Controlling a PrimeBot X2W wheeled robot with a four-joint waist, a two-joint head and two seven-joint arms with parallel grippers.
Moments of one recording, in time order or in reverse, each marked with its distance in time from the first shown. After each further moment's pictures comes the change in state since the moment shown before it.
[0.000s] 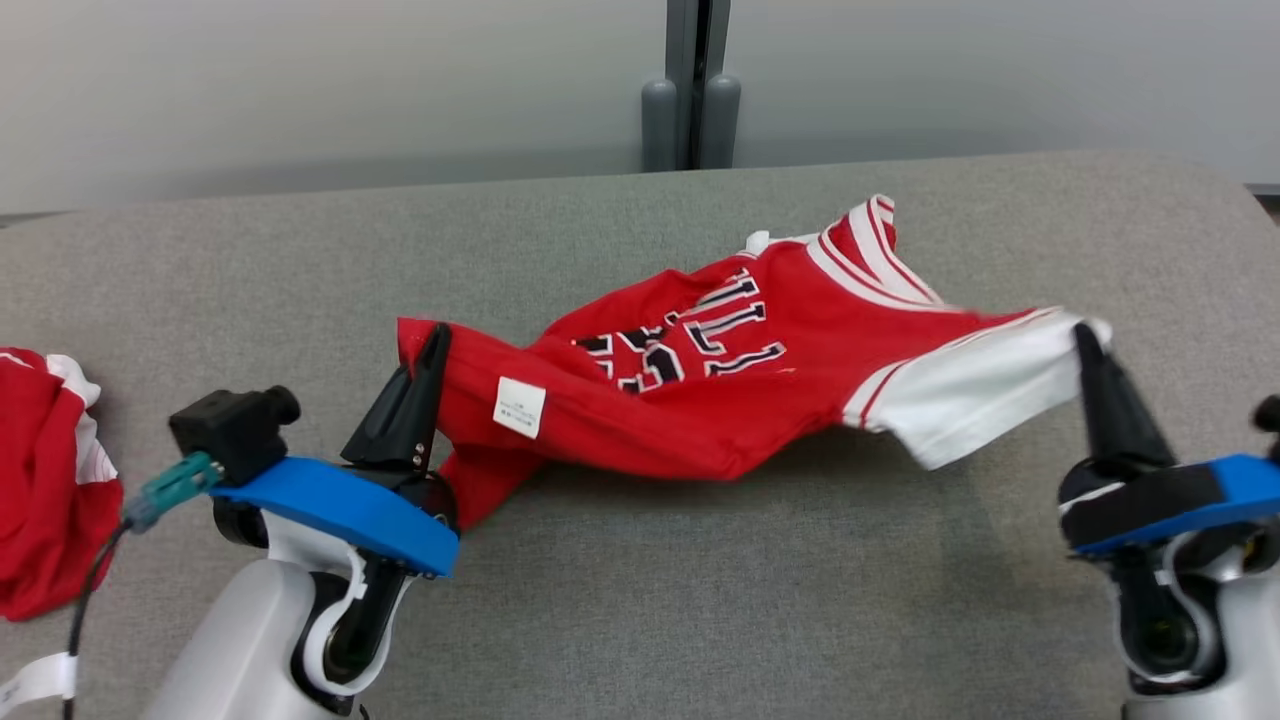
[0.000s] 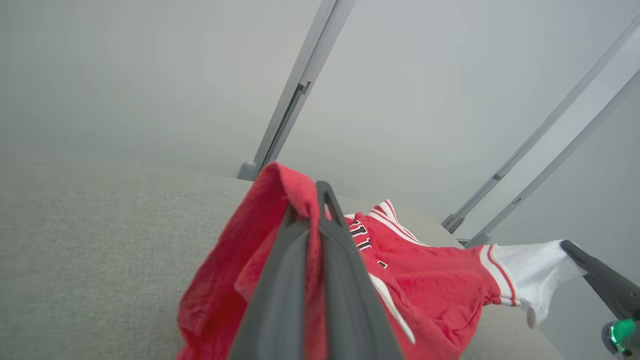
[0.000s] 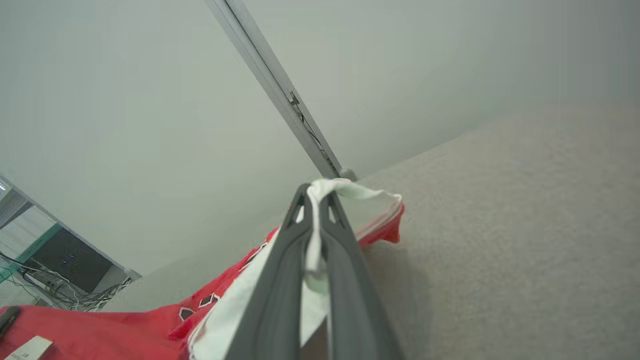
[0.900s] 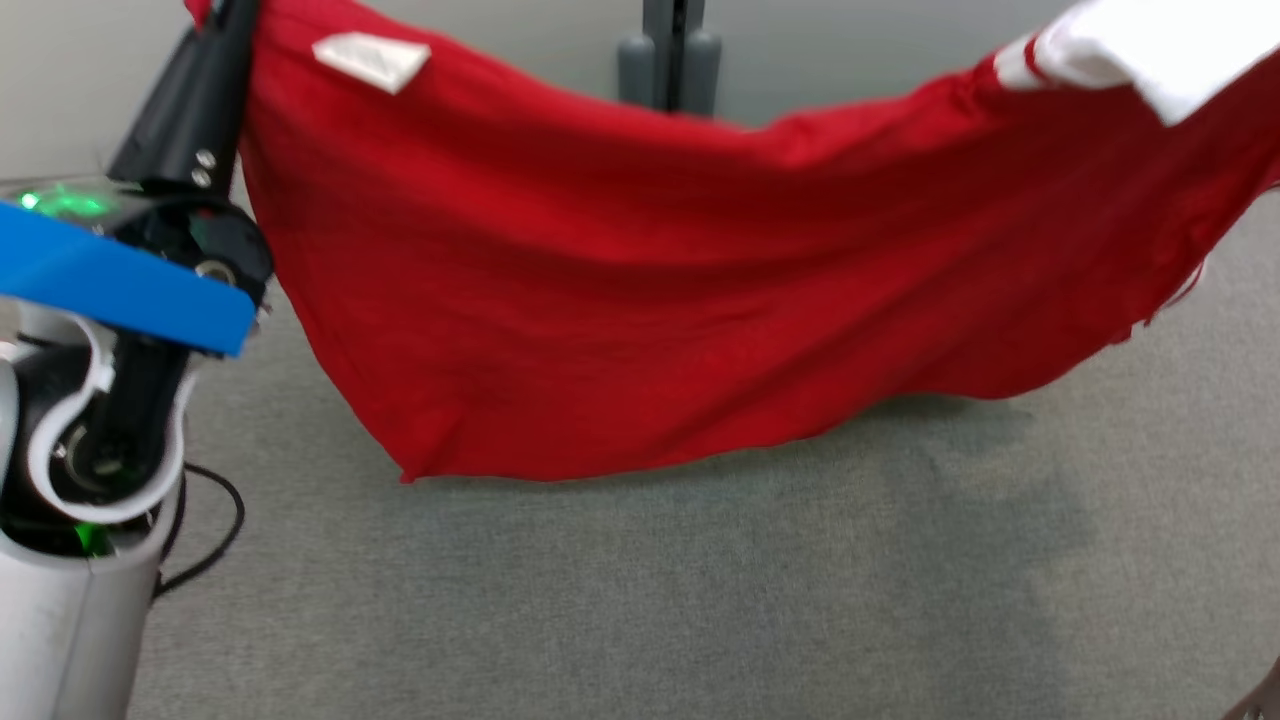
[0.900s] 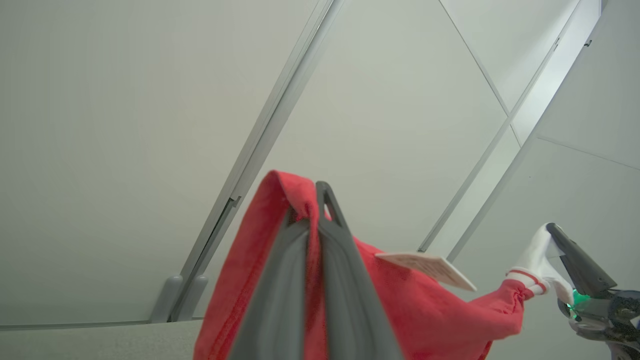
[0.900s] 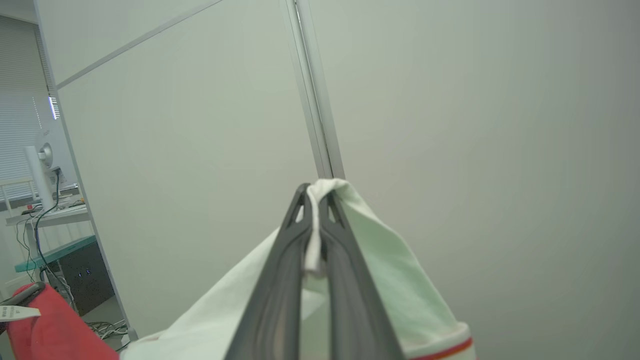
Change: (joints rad) left arm -0.223 0.146 0.169 -0.470 -0.306 0.148 0.251; right arm -0.408 -0.076 -0.115 -0.549 0.017 0.000 0.414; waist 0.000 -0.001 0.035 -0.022
